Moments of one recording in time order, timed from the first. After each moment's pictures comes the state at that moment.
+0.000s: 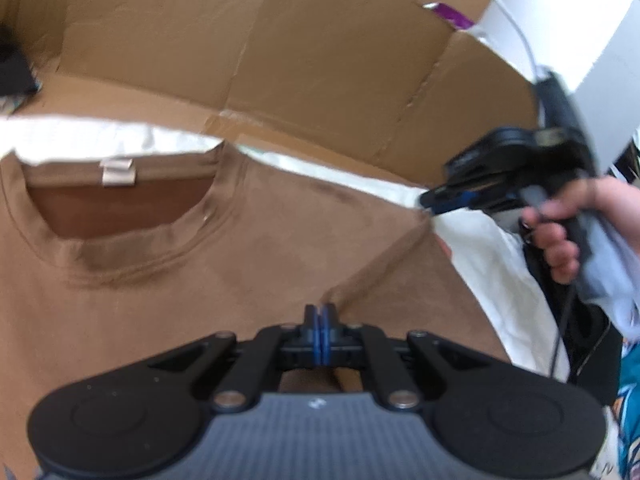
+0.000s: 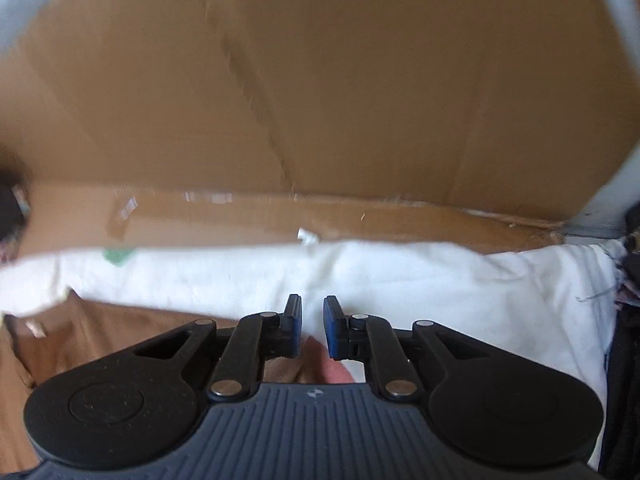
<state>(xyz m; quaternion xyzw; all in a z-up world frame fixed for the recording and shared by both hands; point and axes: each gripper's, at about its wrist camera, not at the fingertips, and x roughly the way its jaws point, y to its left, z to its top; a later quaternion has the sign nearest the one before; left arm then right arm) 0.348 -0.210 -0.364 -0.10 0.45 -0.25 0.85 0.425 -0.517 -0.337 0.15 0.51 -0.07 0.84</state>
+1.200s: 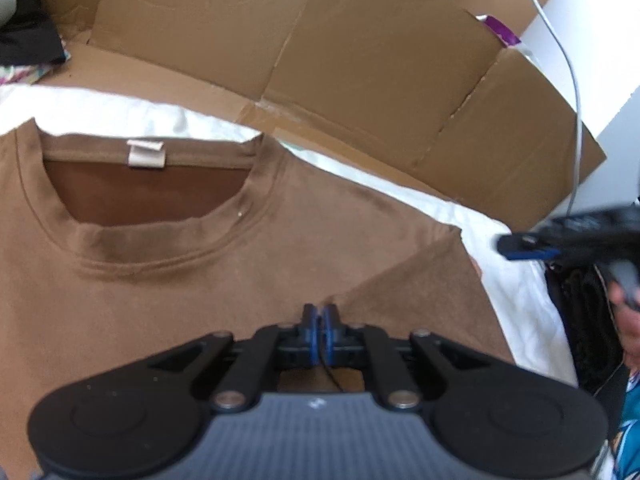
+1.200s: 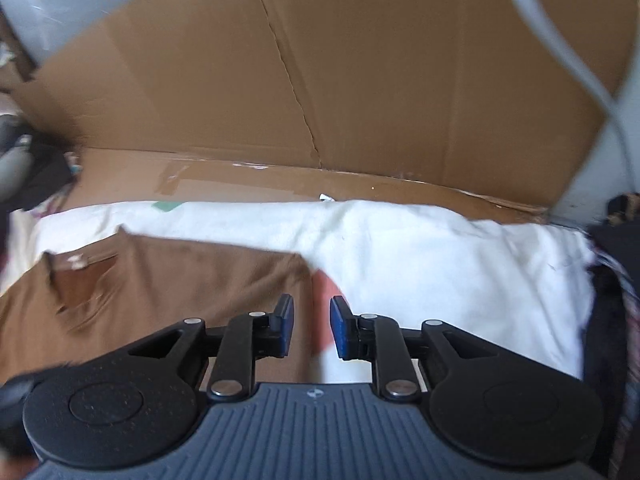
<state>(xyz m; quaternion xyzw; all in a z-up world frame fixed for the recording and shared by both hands) 0.362 -0.203 -0.372 -0.13 0.46 -0.21 0.85 0.361 -0.518 -0.304 0.13 0.50 0.00 0.86</state>
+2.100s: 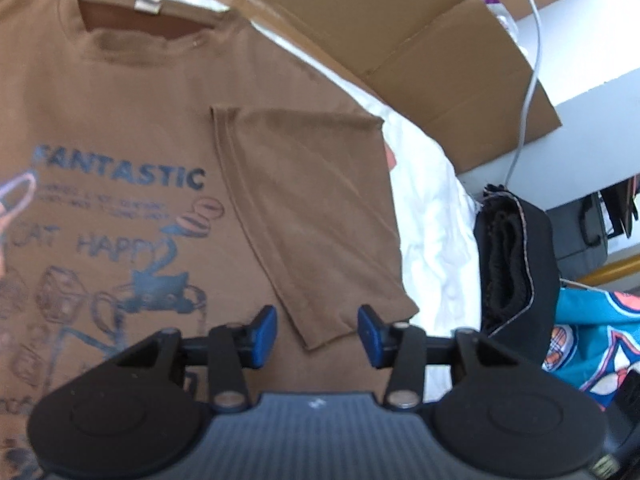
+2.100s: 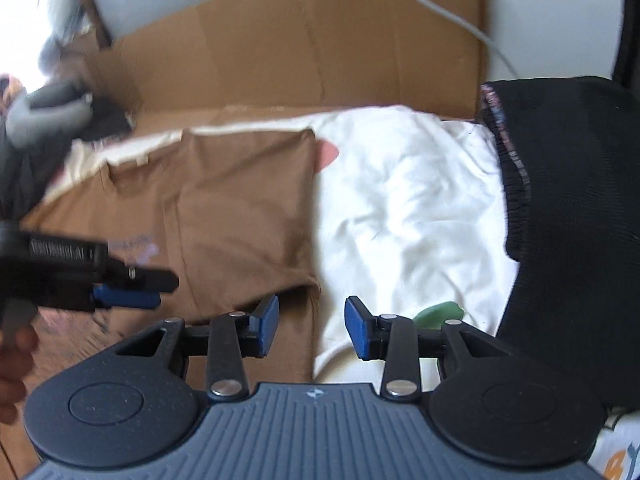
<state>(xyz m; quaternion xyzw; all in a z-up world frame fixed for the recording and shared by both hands) 0.261 -0.238 -0.354 -0.23 0.57 -0.21 0.76 0.157 -0.493 -0.308 0.10 0.44 0.01 0.89</state>
